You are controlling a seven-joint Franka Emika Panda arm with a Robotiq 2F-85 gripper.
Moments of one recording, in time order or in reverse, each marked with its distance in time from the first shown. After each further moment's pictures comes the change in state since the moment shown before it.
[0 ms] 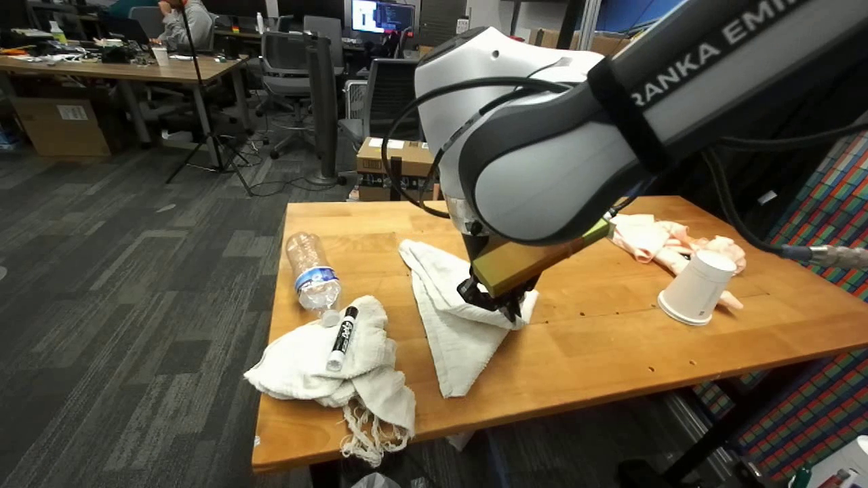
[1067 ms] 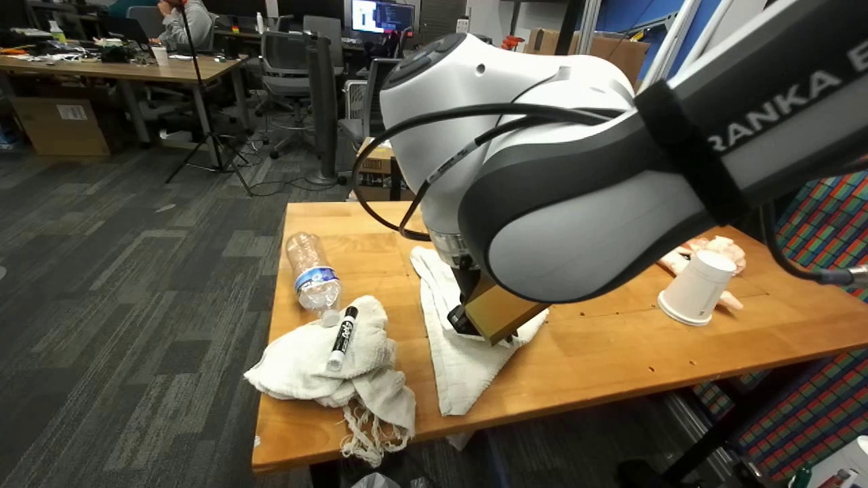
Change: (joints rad) arm 0.003 -0.055 0.112 -0.074 -0.069 -0.005 0.090
